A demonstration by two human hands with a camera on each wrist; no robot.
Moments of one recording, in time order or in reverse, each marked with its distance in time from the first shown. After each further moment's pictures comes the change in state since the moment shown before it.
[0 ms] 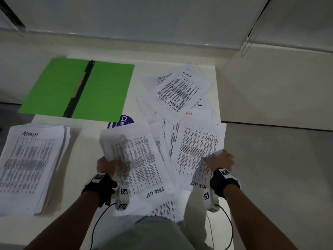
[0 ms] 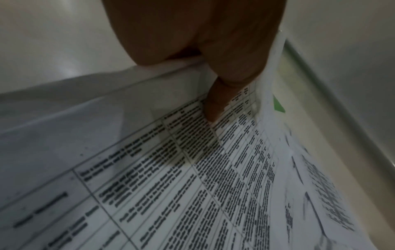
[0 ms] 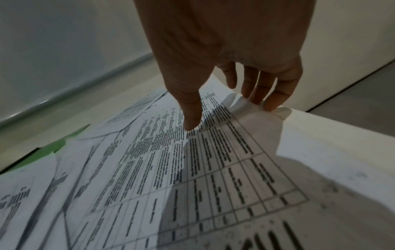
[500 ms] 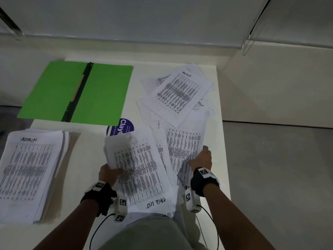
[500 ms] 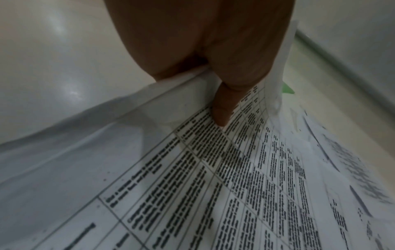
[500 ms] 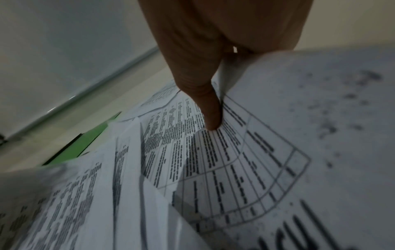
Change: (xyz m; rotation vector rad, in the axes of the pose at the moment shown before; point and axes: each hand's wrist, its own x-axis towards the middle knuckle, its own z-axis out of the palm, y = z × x) left_hand 0.007 -0.015 0.008 0.104 -0.078 0.022; right_hand -0.020 -0.051 0.036 0.157 -0.064 -0.154
